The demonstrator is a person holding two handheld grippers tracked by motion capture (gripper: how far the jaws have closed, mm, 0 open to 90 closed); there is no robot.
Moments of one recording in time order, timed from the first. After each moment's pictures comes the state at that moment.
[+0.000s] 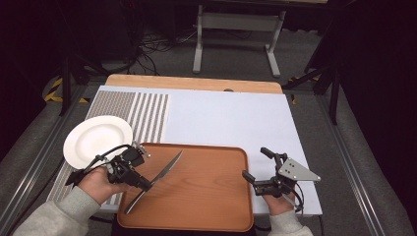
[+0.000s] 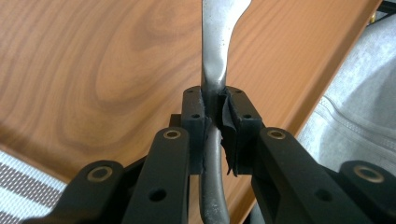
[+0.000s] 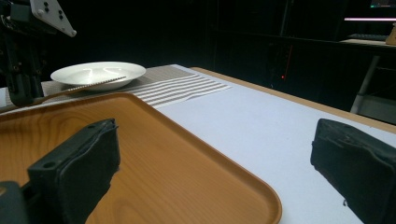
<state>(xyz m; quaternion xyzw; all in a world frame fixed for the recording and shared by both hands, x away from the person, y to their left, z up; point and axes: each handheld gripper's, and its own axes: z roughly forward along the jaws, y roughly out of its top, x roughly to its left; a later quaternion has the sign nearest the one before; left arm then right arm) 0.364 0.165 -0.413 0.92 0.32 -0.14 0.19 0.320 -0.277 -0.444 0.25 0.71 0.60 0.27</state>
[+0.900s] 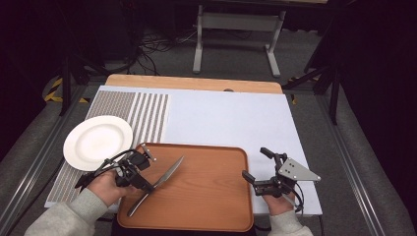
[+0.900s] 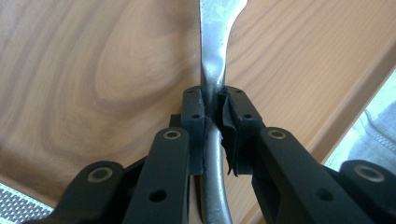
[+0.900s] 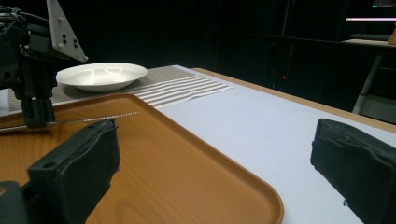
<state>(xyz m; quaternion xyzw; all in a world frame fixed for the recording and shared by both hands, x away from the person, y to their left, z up) 0.369 0.155 -0.439 0.91 0.36 -0.14 0.15 0.320 -0.277 -0.444 0.25 0.71 0.61 0.27</state>
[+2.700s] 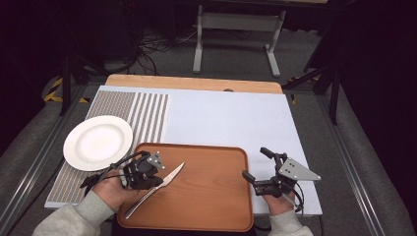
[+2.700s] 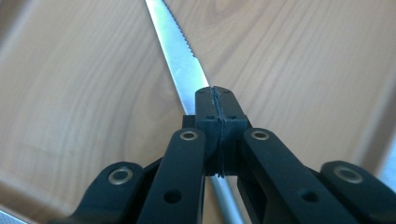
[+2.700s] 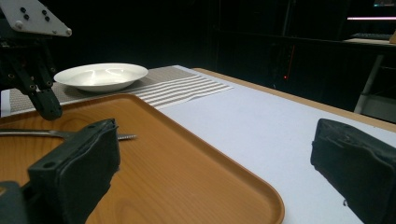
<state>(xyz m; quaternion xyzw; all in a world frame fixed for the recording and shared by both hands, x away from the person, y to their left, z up) 0.345 0.130 -0.421 0.96 0.20 0.04 0.20 0.320 -0.277 -0.444 0.25 0.71 0.61 0.27</state>
